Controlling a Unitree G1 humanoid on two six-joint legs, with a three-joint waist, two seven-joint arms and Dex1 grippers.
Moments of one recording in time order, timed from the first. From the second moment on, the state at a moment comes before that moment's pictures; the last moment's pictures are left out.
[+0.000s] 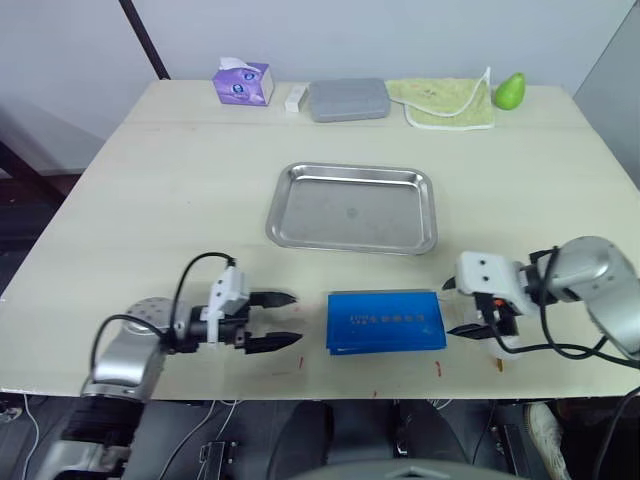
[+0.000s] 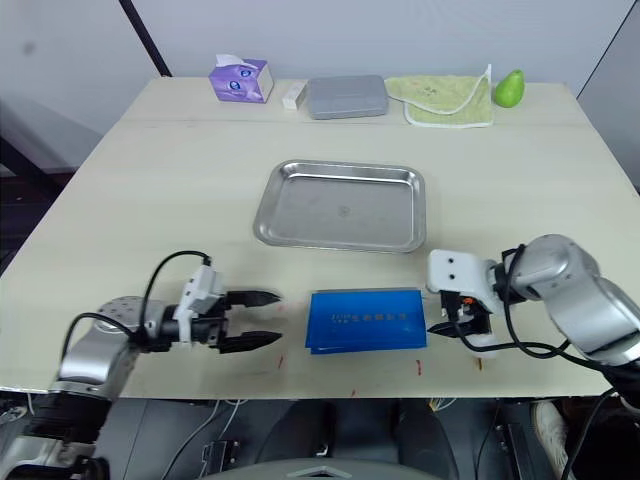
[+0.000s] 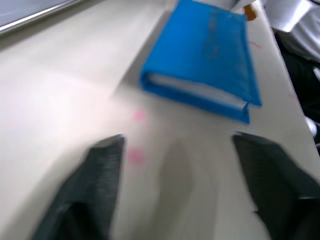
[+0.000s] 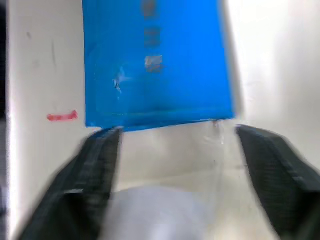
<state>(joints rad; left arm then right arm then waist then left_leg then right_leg) -0.09 0.77 0.04 0.06 -0.44 0.19 -1.36 -0.41 -1.01 0.23 -0.50 0.19 0.75 1.26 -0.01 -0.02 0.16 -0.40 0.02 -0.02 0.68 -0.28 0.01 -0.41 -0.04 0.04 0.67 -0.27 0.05</state>
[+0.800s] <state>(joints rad) -0.01 0.82 0.22 -0.09 -0.72 0.32 -1.52 0.30 -0.82 -0.22 -1.01 0.50 0.73 0.91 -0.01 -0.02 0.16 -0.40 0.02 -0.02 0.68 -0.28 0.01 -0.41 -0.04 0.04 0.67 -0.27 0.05</state>
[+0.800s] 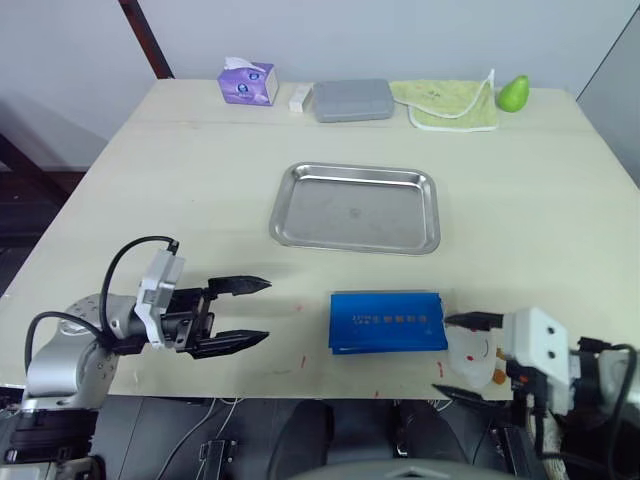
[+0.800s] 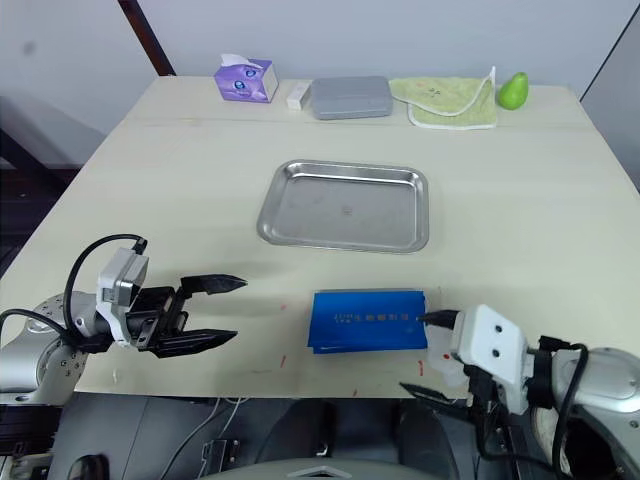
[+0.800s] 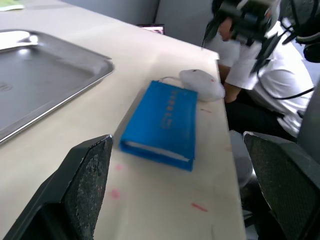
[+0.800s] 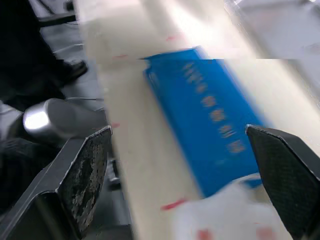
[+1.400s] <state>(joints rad) -0.02 0.79 0.18 -0.19 -0.73 0.34 -1.49 0.08 -0.97 0.21 -0.86 0.07 0.54 0.83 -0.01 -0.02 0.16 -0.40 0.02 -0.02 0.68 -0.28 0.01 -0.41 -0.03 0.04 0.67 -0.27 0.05</state>
